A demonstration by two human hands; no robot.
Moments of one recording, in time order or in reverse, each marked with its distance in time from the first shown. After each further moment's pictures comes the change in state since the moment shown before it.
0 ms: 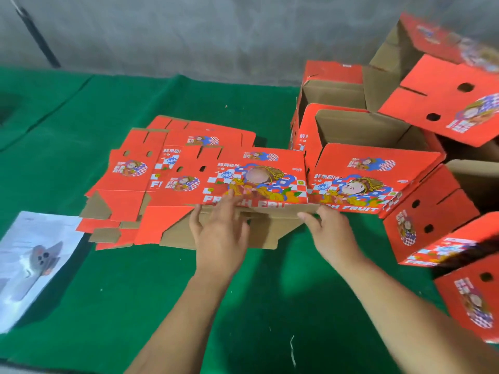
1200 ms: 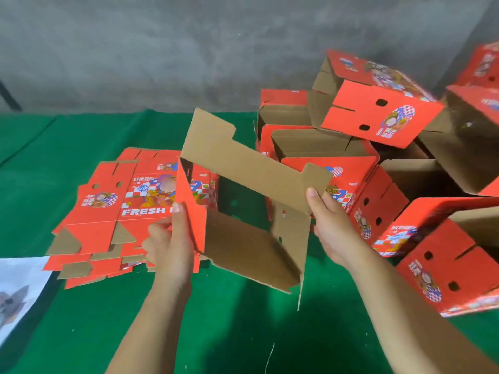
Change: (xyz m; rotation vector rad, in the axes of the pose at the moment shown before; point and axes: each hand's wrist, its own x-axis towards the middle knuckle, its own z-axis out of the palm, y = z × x) left_hand 0.006 0.043 -0.055 -0.547 0.109 -0.736; right_hand -0.023 -0.006 -0.076 0.796 0.016 0.220
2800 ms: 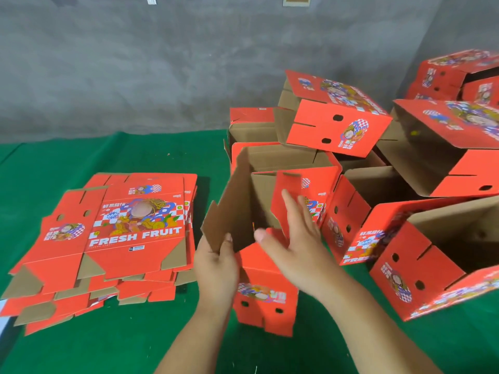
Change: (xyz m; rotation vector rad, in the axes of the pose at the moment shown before) left_hand -0.051 -0.009 0.103 -0.298 -0.256 0.405; right_hand -0.064 -0.033 -0.008 -0.642 0.017 -0.217
